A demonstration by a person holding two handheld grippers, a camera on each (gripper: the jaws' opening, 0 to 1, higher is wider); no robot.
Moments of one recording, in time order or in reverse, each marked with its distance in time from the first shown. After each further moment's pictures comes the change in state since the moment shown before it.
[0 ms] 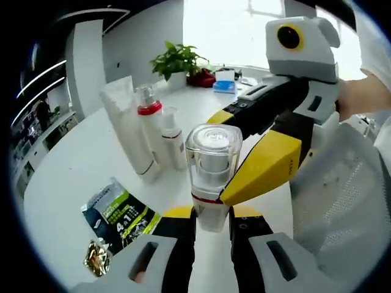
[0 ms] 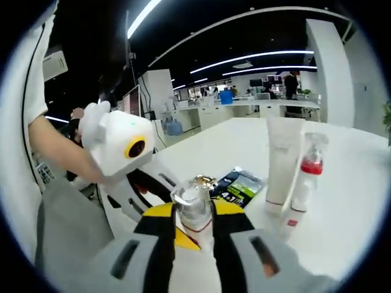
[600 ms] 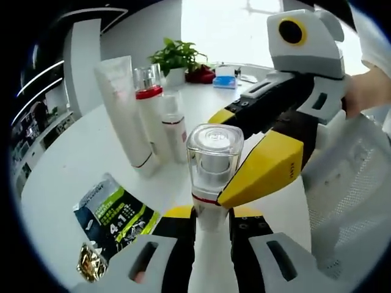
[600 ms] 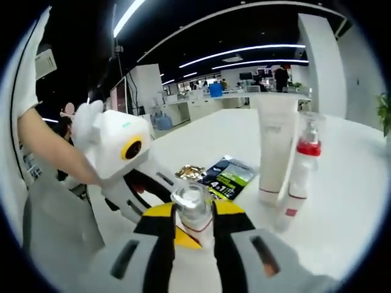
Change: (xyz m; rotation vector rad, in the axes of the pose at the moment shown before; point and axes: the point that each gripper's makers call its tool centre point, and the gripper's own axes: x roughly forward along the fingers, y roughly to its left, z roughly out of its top) left arm 0.025 0.012 -0.016 0.016 0.004 -0.005; right arm 0.012 -0.018 -0.021 0.004 0.049 -0.072
